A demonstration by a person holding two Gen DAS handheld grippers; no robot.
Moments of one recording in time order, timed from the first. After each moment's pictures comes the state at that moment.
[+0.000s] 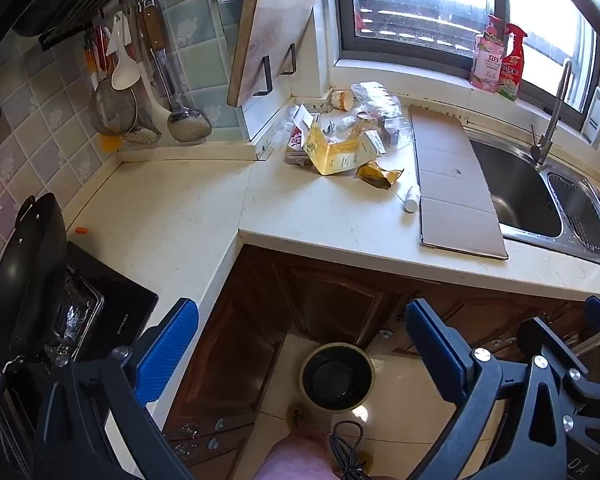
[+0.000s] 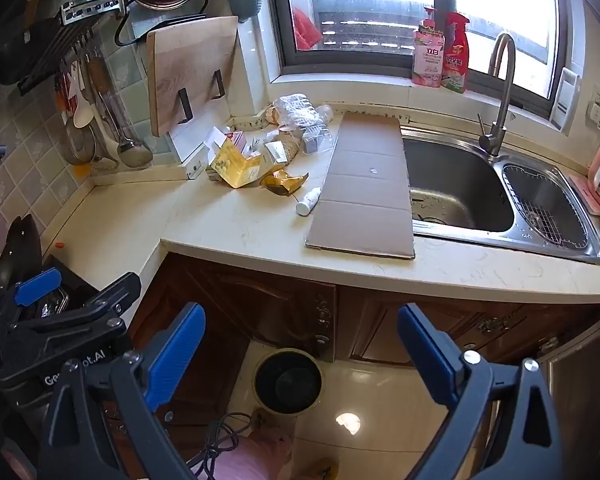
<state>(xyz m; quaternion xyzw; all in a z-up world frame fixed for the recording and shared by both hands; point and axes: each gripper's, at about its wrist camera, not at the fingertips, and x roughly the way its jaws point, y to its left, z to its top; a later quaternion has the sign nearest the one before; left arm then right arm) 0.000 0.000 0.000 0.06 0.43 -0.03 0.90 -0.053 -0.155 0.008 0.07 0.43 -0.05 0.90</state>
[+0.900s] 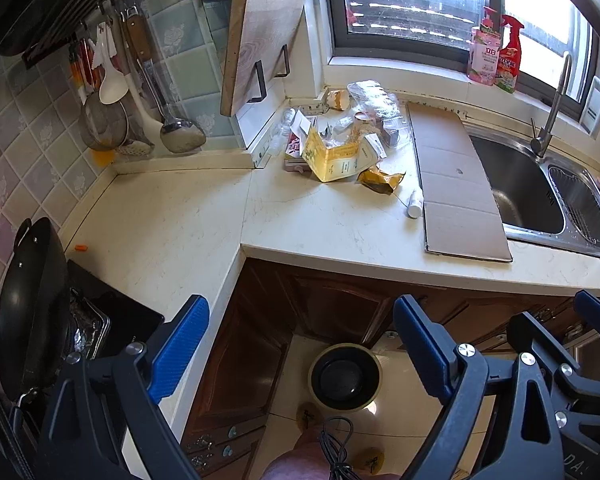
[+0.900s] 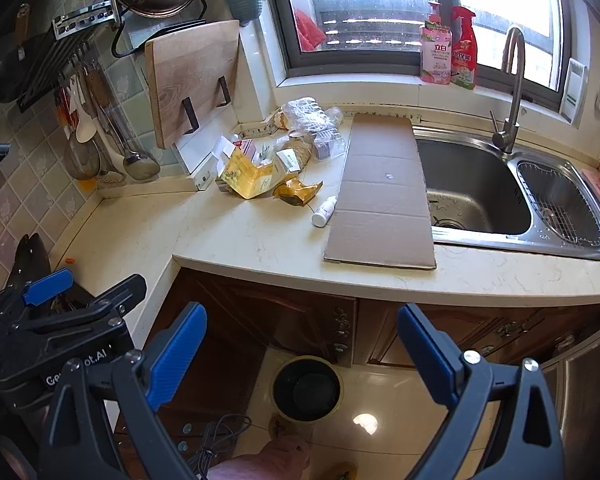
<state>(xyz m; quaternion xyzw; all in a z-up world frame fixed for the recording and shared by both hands) 0.016 -0.003 0.002 0.08 0.44 -0.04 0.90 -0.029 -0.153 0.008 0.10 0.42 -0.04 0.90</state>
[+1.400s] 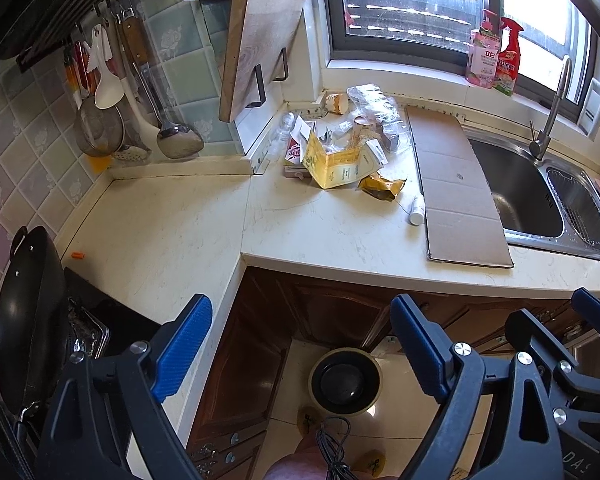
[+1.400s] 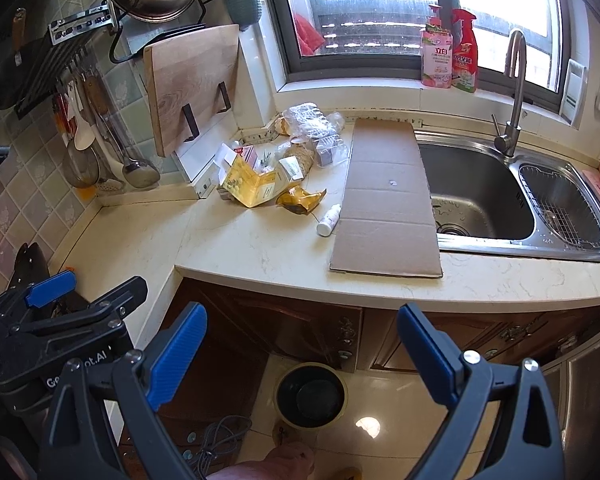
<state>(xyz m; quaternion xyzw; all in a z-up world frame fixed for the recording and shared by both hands) 0.035 0.004 0.010 0.08 0.44 -0.05 0.89 -0.020 -0.147 0.011 0.10 0.42 -0.04 0.90</state>
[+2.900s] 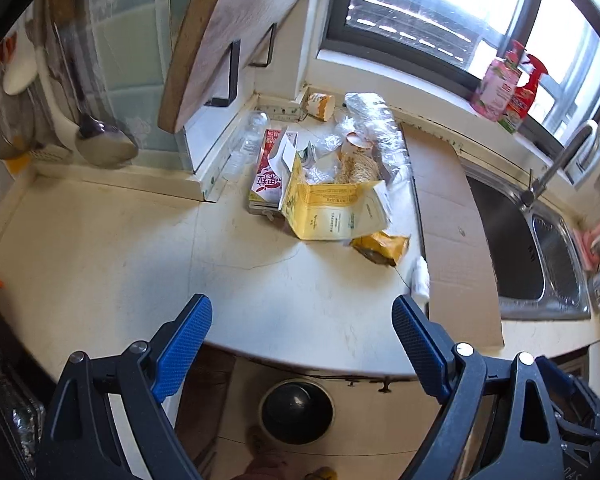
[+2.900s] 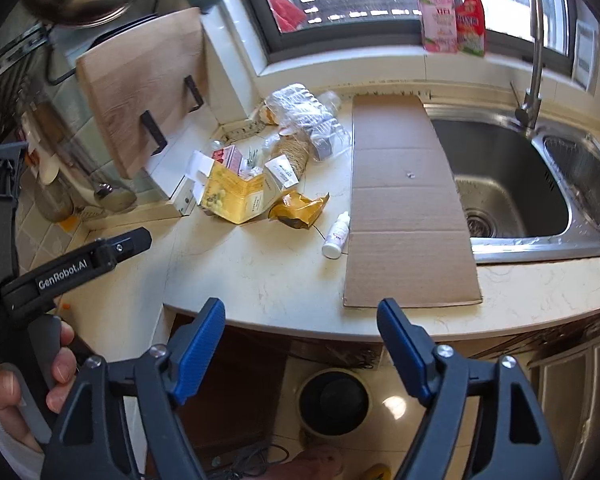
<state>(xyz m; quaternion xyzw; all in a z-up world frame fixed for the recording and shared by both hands) 0.228 0.025 -0.029 -0.02 0.48 -0.13 0.86 0.093 -0.182 -0.029 0.19 0.46 -0.05 0.87</state>
